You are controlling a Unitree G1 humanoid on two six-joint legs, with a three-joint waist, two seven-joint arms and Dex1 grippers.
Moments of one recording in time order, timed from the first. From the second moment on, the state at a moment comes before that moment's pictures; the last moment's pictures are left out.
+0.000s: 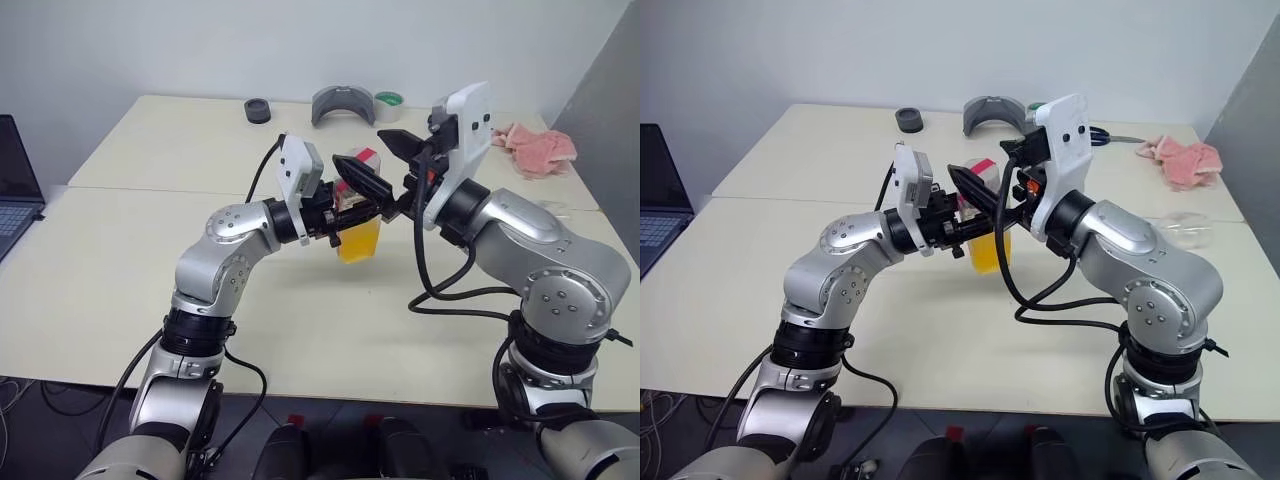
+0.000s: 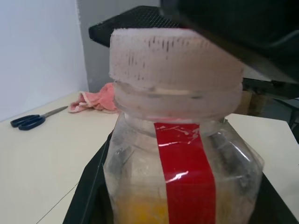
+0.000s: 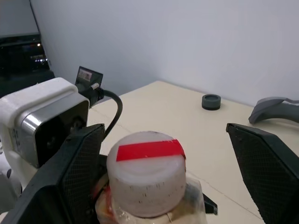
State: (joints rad) left arm -0.72 0.35 -0.08 -0.07 -0.49 0.47 -0.85; right arm -0.78 -0.25 -0.06 -0.59 0.72 1.09 0.11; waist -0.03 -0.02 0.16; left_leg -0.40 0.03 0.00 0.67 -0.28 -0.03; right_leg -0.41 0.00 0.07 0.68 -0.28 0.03
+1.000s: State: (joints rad) left arm -0.71 0.35 -0.08 -0.15 -0.51 0.55 -0.83; right arm -0.84 -0.39 -0.06 -0.45 0.78 0.98 0.44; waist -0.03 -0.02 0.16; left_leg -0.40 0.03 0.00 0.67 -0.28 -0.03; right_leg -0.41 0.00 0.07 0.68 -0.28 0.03
